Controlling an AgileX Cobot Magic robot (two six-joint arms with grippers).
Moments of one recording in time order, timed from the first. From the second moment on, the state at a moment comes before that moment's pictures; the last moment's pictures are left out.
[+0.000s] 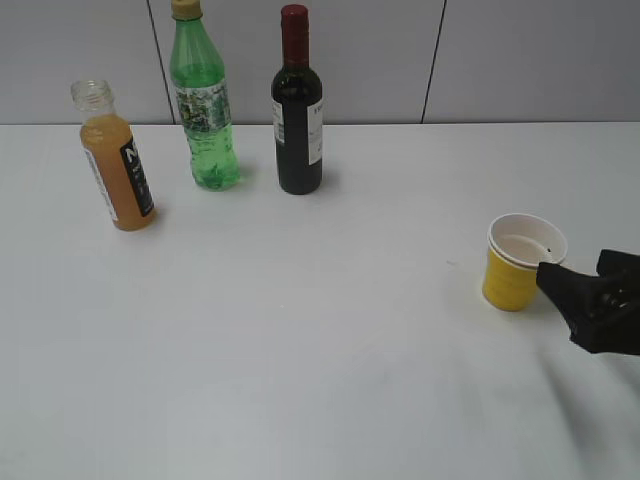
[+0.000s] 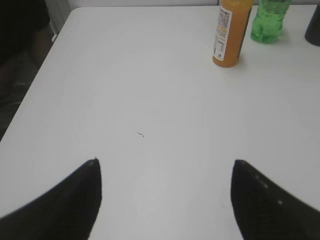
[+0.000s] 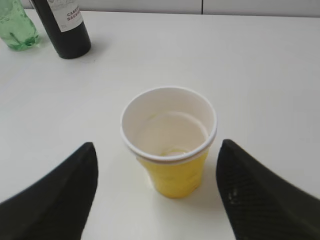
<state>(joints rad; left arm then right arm) -0.03 0.00 -0.48 -0.01 1.08 0.01 0.05 1.44 -0.10 -0.34 -0.92 0.28</state>
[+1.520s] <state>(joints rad) -0.03 0.00 -0.48 -0.01 1.08 0.01 0.05 1.92 -0.15 -0.27 -1.21 0.10</state>
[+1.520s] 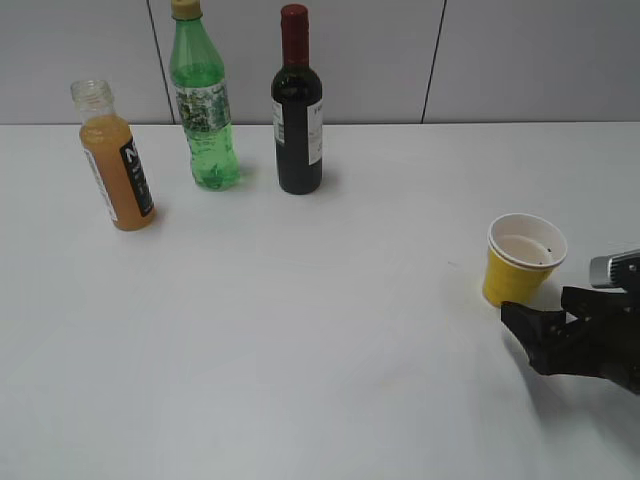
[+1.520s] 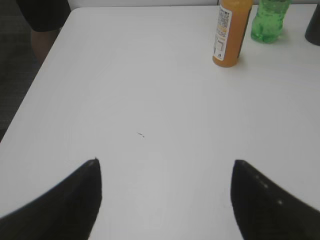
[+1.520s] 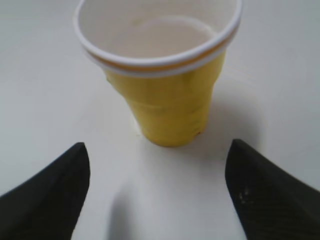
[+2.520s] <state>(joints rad) -0.03 0.00 -0.48 -0.01 1.08 0.01 0.05 2.00 -0.24 -0.30 -1.21 0.15</state>
